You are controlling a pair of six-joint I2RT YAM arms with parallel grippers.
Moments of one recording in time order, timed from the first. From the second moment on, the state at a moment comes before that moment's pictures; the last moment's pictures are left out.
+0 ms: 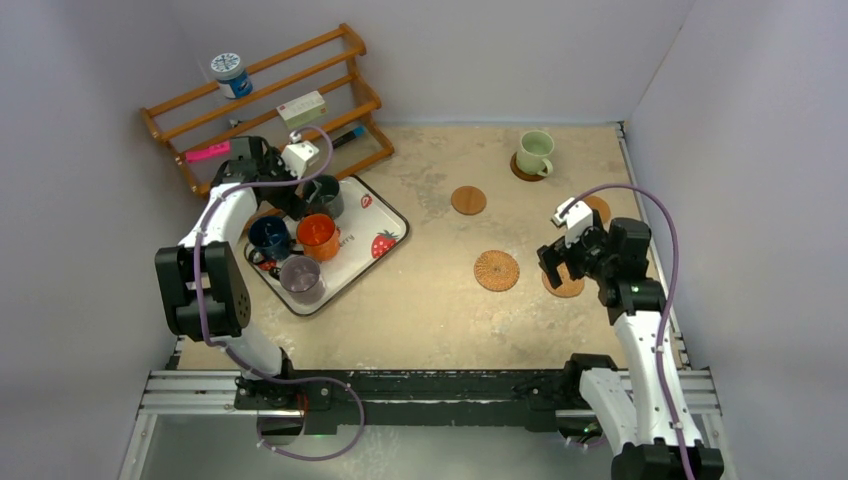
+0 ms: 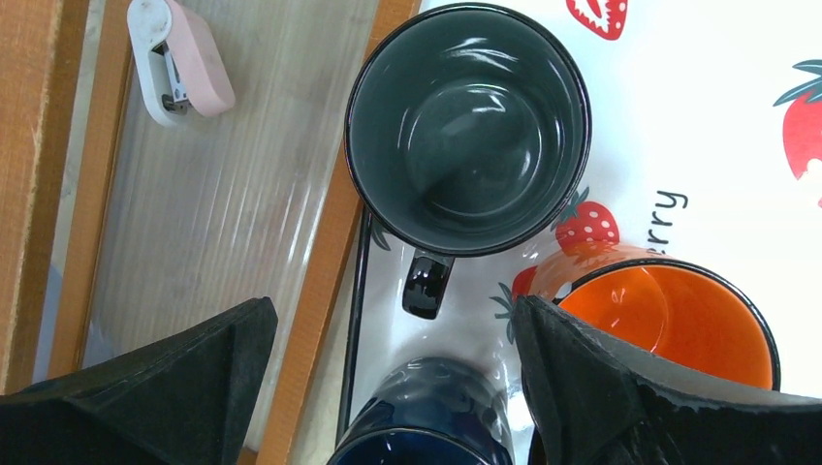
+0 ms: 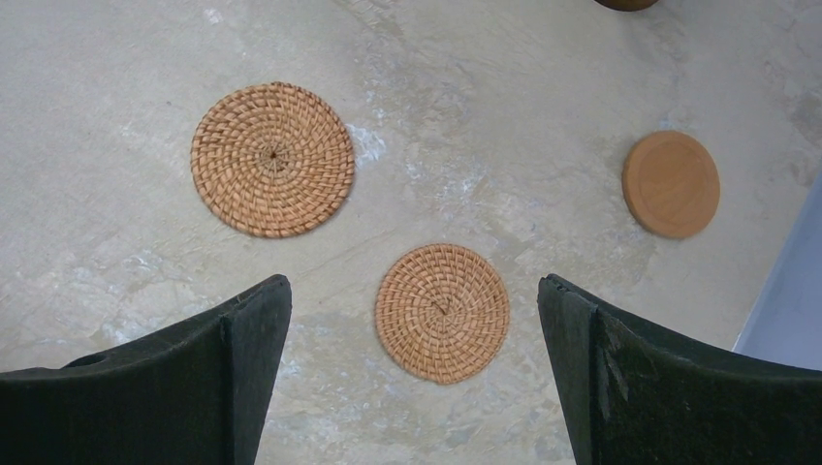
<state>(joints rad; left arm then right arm) 0.13 1.65 1.24 -0.46 0.37 0.70 -0.07 0.77 0.70 -0.57 -0.44 -0.53</state>
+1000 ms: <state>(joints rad) 0.13 1.64 1.19 -0.46 0.41 0.73 -0.07 0.69 0.61 -0.53 -0.44 -0.56</state>
